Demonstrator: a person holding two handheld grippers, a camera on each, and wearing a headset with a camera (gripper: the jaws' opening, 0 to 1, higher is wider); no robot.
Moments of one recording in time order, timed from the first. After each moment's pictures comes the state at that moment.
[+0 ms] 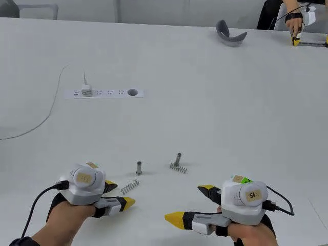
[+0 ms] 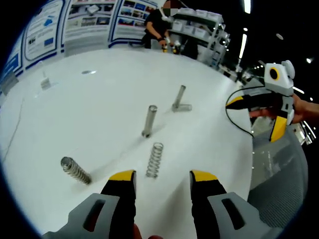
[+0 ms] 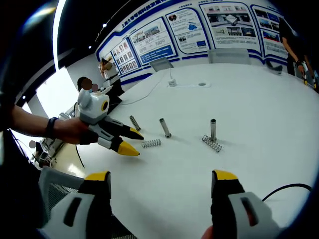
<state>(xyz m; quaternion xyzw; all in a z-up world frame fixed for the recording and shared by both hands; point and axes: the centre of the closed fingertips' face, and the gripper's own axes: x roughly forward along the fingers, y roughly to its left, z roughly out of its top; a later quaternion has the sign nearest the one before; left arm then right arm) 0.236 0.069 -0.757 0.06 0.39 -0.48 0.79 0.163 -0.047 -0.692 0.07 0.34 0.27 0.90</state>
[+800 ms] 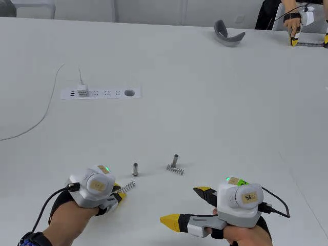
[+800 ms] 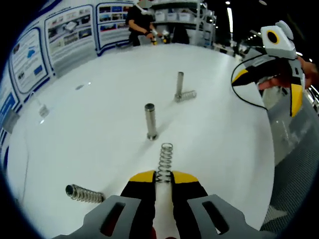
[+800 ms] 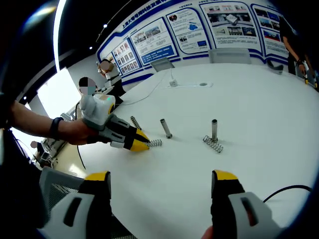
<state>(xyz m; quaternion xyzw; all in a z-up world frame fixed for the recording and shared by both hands) 0.250 0.067 -0.768 0.20 0.35 -0.47 0.79 0.164 -0.045 -0.691 0.08 0.34 0.28 0.89</state>
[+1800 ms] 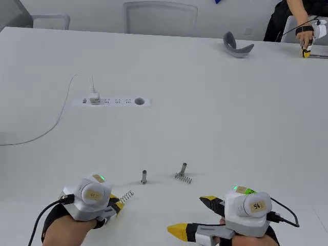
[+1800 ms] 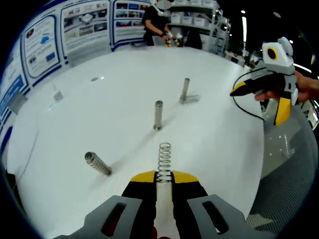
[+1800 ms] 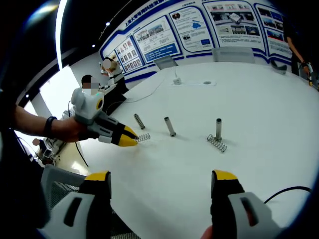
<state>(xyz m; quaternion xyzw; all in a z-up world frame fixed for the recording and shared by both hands) 0.234 0.098 -0.745 0.15 0.37 -0.43 0.81 0.161 -0.041 -0.692 0.07 0.35 0.29 0.89</state>
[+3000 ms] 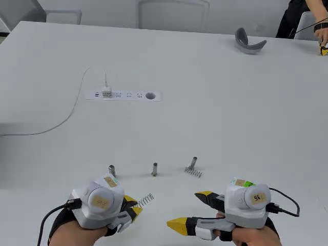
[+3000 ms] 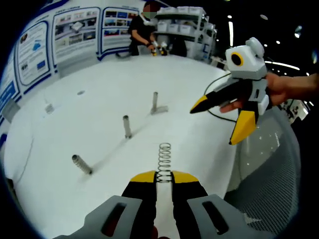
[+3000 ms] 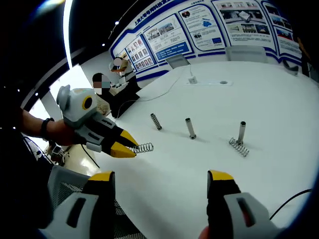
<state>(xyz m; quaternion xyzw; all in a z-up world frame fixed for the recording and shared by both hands) 0.178 0.080 -0.707 0.13 0.34 -0.49 0.79 0.158 -0.001 -0.688 0.08 0.34 0.35 0.87</state>
